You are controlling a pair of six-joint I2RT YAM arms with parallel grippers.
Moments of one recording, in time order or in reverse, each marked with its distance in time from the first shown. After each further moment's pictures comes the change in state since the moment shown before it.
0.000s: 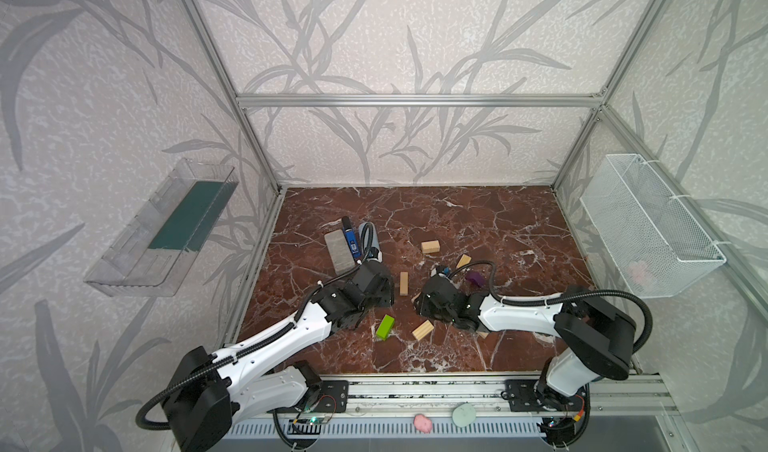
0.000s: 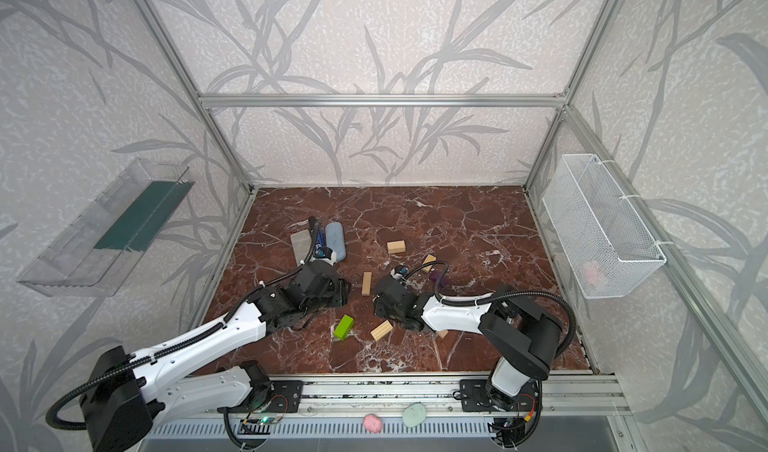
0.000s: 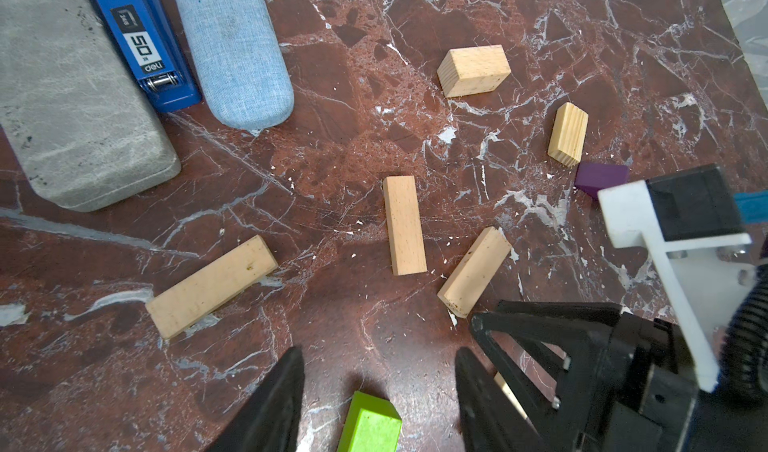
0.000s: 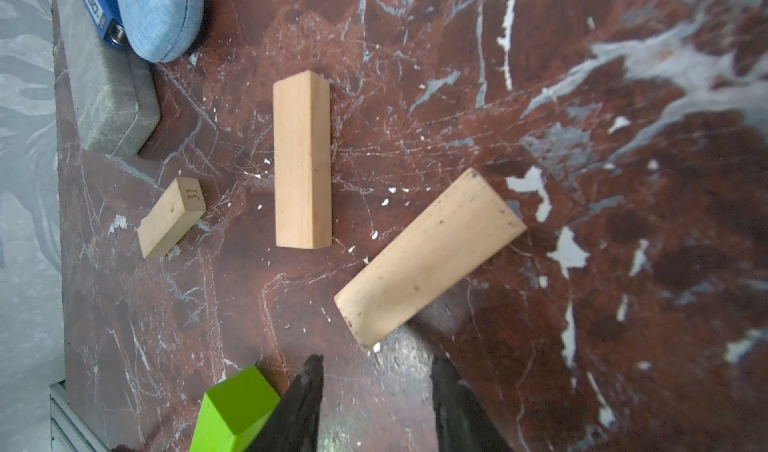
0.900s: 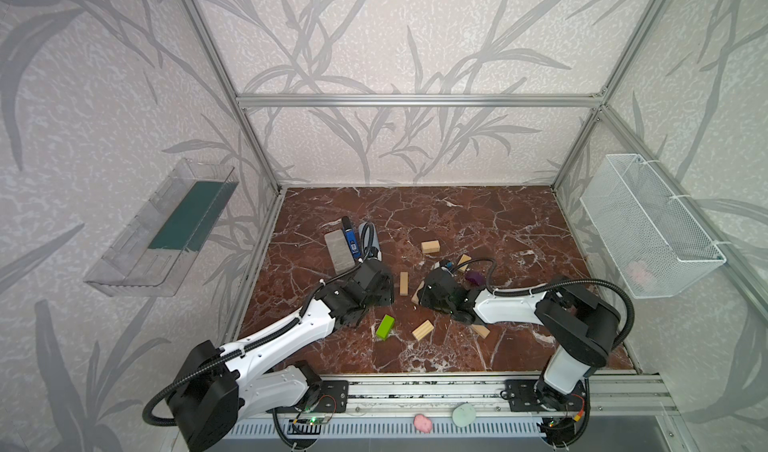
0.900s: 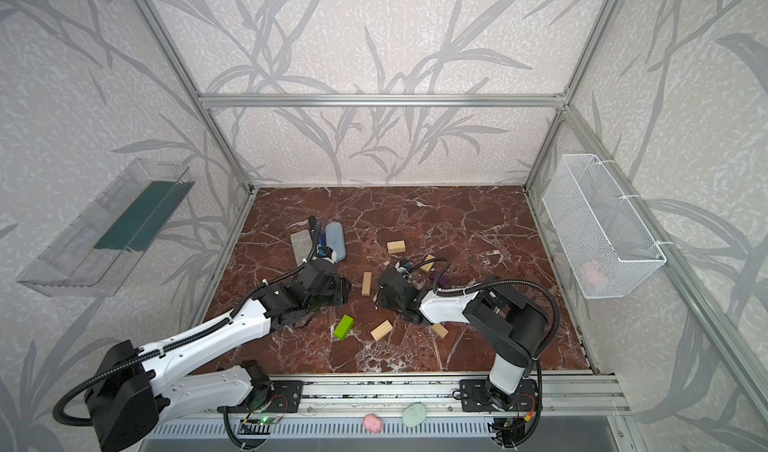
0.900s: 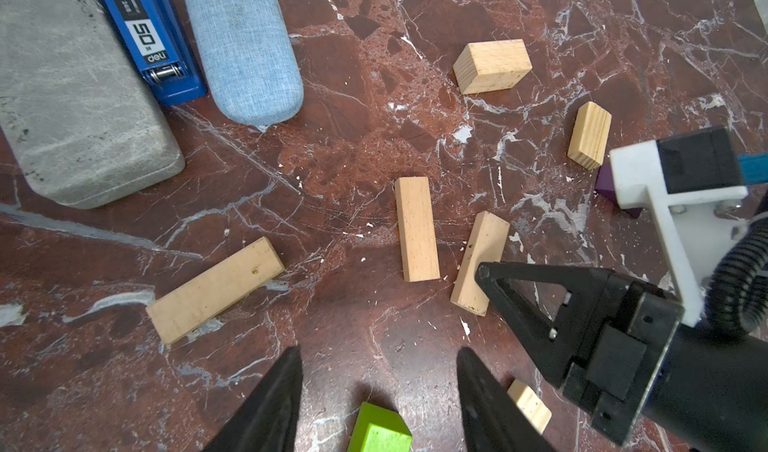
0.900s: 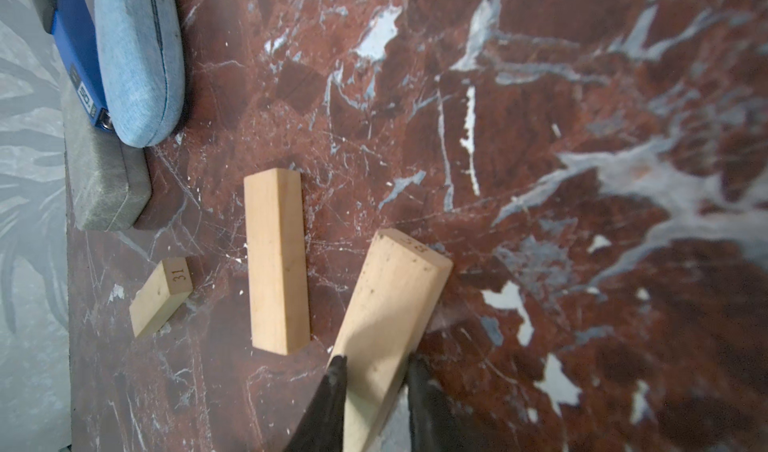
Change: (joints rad) left arm 0.025 0.042 -0.005 0.022 0.005 0.001; right arm -0.084 0.099 0.009 0.134 0.002 0.000
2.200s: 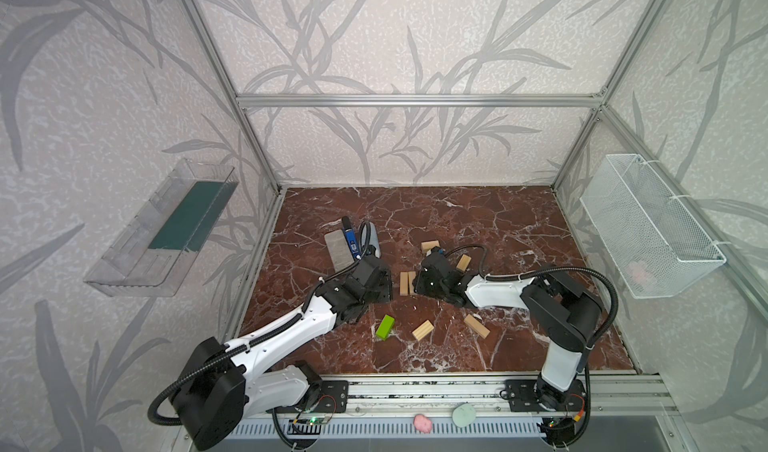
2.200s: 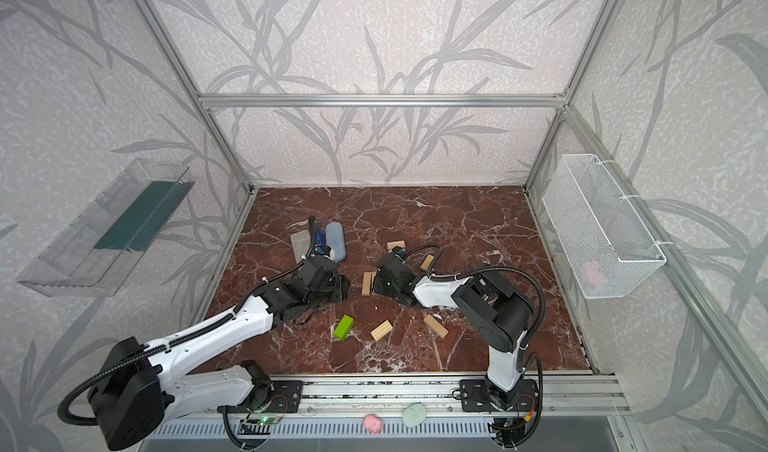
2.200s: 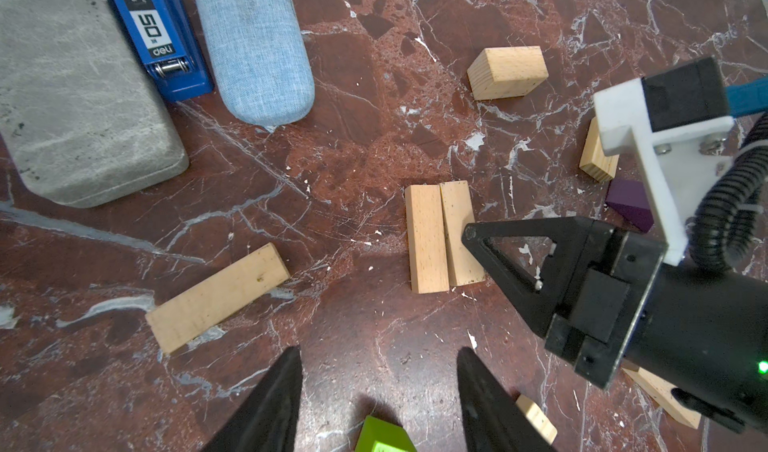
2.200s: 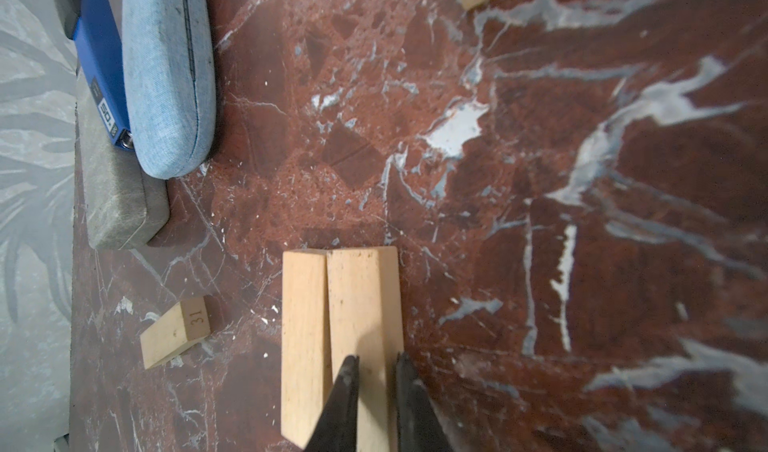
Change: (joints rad) left arm 0.042 0.025 0.000 0.021 0.032 -0.003; right arm -0.071 0.108 0.146 -0.020 -0.100 -0.138
